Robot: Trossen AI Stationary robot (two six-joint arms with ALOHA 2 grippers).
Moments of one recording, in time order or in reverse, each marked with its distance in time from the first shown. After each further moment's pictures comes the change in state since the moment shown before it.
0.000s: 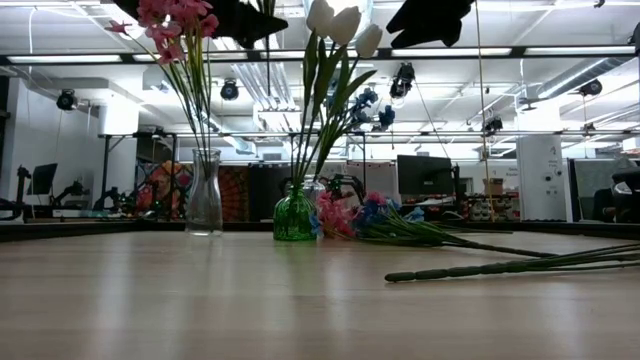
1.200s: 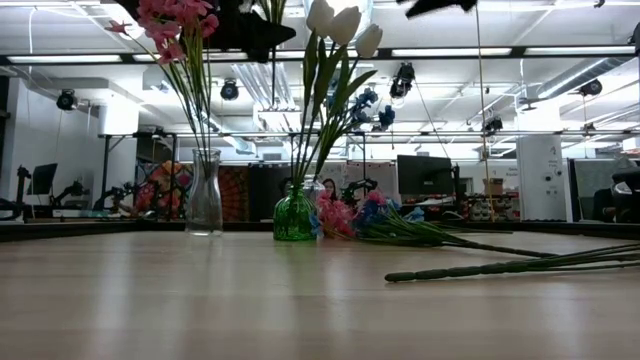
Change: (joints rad) left arm -0.012 0.076 0.008 -0.021 0.172 -0.034; right arm -0.001 -0.001 0.230 -0.214 0.199 0.069
